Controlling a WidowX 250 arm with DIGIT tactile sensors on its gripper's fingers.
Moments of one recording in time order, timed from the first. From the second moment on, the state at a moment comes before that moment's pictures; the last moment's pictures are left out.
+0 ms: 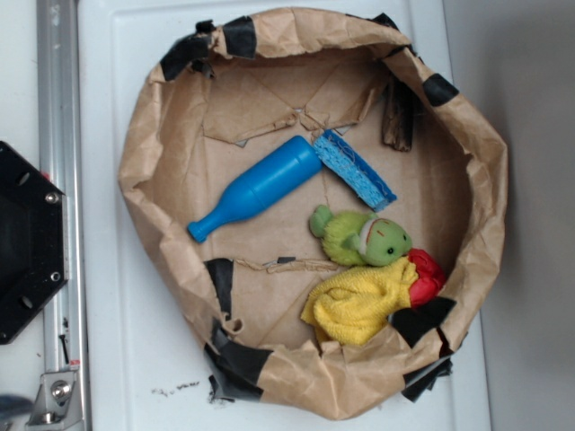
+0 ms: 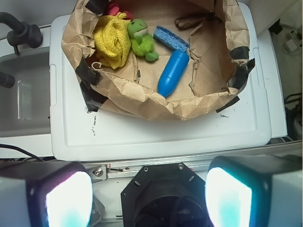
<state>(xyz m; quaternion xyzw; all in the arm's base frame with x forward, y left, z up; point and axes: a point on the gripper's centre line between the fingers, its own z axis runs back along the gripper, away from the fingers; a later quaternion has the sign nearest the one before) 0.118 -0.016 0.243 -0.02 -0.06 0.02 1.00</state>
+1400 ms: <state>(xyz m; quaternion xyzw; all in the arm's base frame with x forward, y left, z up) 0.256 0.052 0.027 -0.10 -0.04 0.08 0.99</state>
